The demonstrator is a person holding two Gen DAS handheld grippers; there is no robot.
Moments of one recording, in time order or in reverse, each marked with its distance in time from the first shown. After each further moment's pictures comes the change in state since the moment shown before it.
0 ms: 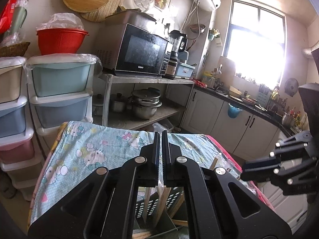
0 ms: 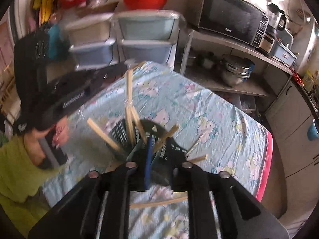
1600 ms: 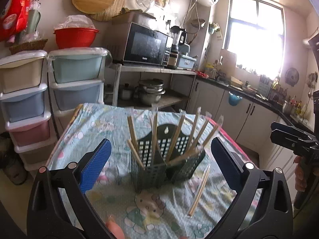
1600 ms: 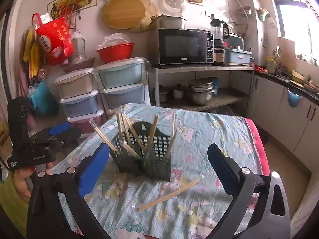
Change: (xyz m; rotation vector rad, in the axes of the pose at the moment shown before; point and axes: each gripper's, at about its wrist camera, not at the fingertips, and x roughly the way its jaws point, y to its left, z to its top) left arm -0.103 -0.033 -0.084 0.025 0.039 0.061; right arm -0.085 0.020 -0.141 0.274 -0.404 -0.129
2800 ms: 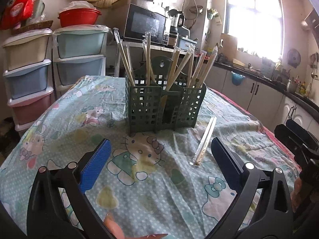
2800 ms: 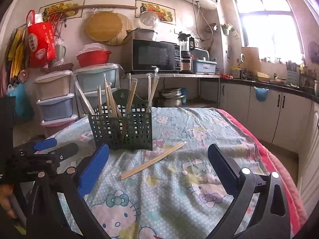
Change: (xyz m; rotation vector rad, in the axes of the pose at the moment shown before) left arm 0.008 -0.024 -0.143 0.040 0.037 0.052; right arm -0.002 0.027 -0.176 0.052 -0.224 -0.249
